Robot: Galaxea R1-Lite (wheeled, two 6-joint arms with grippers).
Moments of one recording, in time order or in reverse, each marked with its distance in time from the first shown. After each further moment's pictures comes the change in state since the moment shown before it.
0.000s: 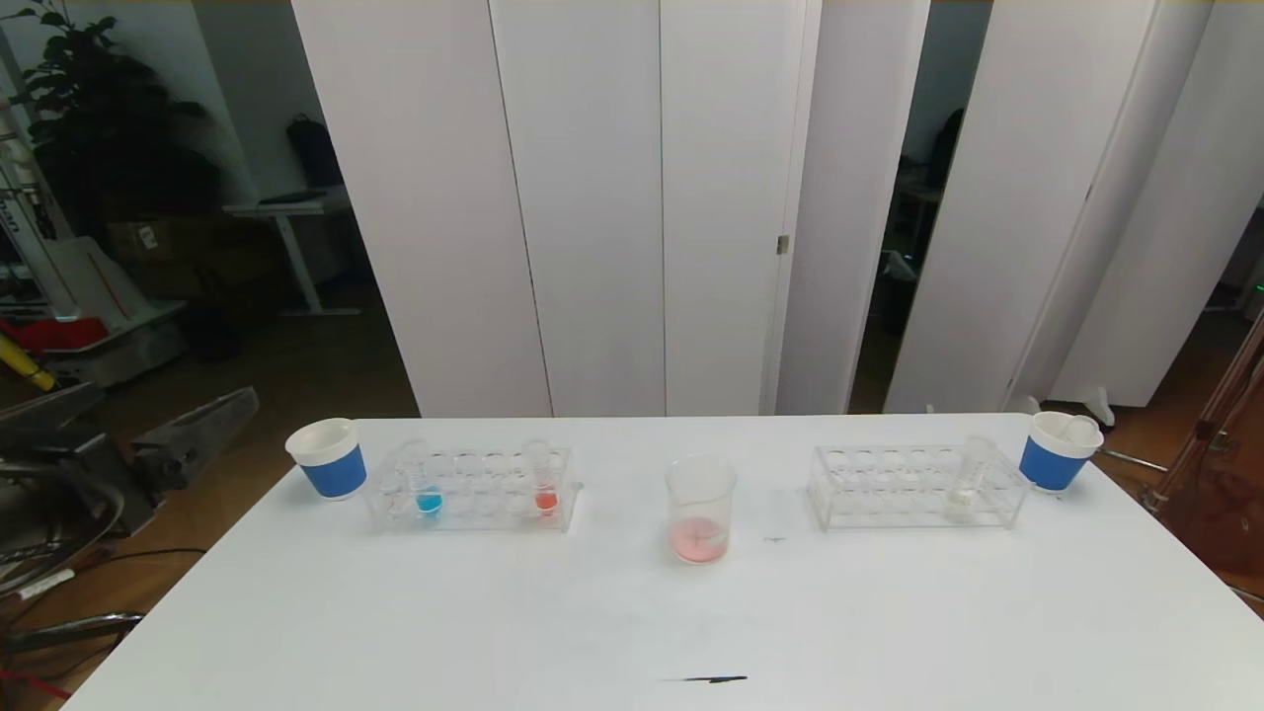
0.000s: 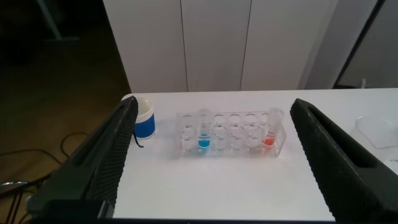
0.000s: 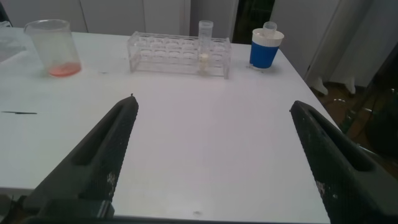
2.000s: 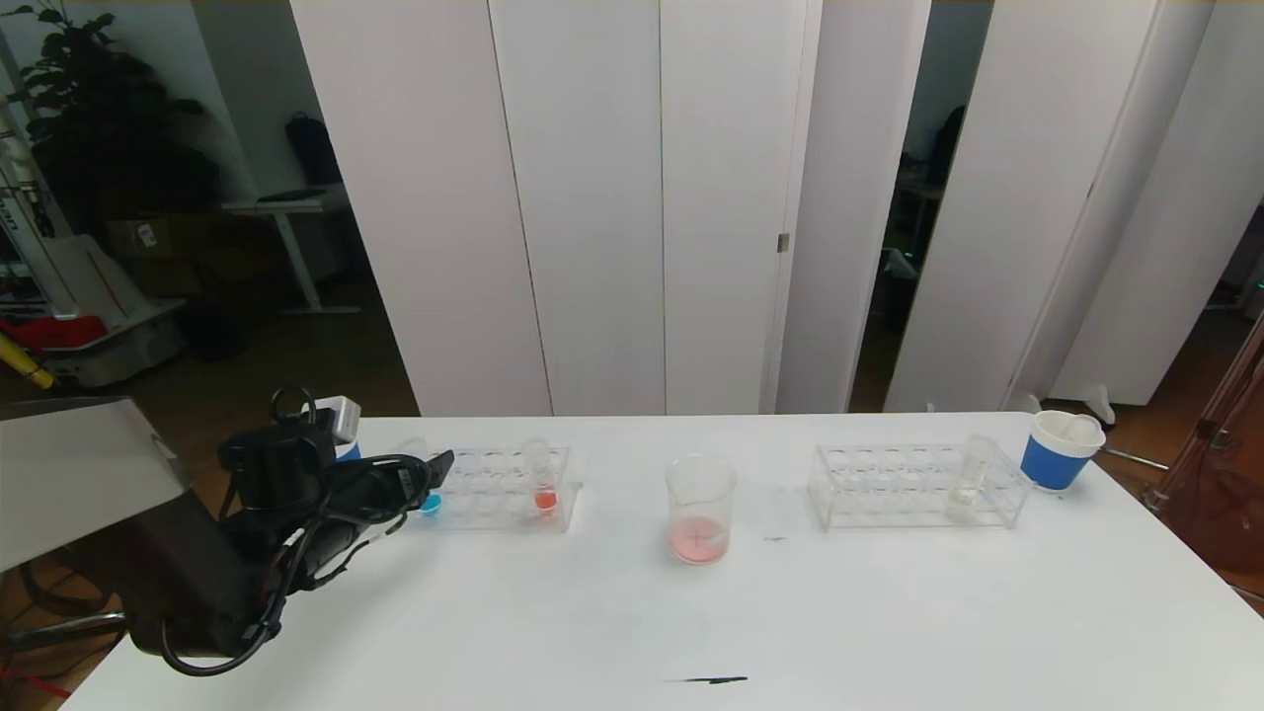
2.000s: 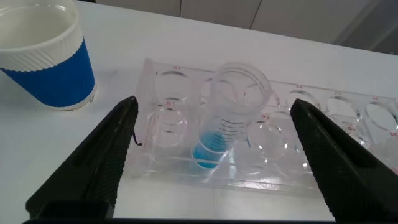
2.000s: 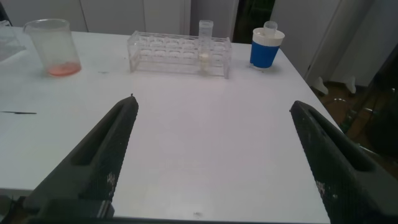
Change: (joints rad) left arm 0.029 1.086 -0.137 -0.703 -0.022 -0.177; right arm 0.000 0.000 0.000 0.000 0.000 0.000
